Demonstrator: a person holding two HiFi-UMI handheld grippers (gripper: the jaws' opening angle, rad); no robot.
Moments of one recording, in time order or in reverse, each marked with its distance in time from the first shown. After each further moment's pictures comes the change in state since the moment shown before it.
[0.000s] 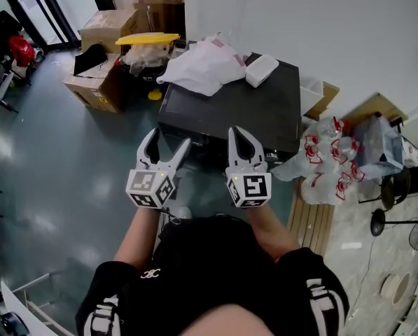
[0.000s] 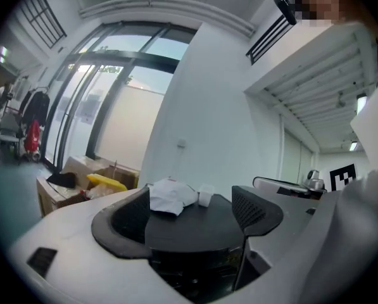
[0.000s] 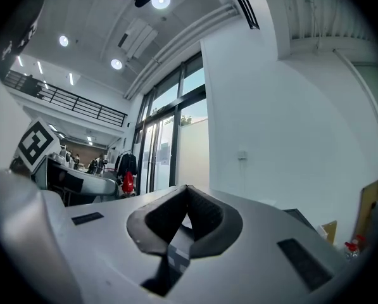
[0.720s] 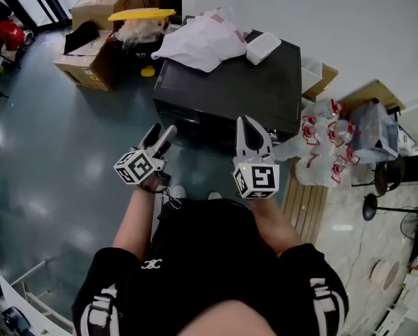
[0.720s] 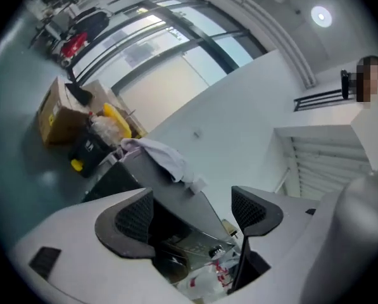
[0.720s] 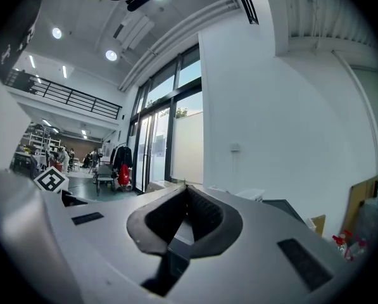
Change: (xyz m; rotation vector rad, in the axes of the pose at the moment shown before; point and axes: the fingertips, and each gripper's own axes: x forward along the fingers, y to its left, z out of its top) left arm -0.003 0.057 -0.109 -0.620 0.022 -0.109; right arm -0.022 -0.008 -0.023 0.008 0.077 -0.048
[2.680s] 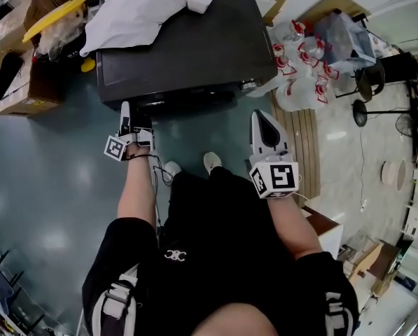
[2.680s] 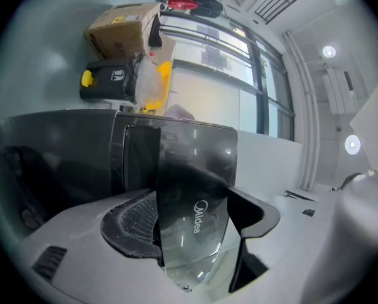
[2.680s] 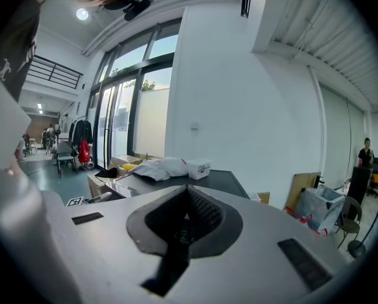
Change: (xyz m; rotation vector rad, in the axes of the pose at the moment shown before) left arm 0.114 0.163 -0.056 -0.730 -0.198 -0.290; right arm -0.082 -0.062 -0.068 0.007 0.245 -0.368
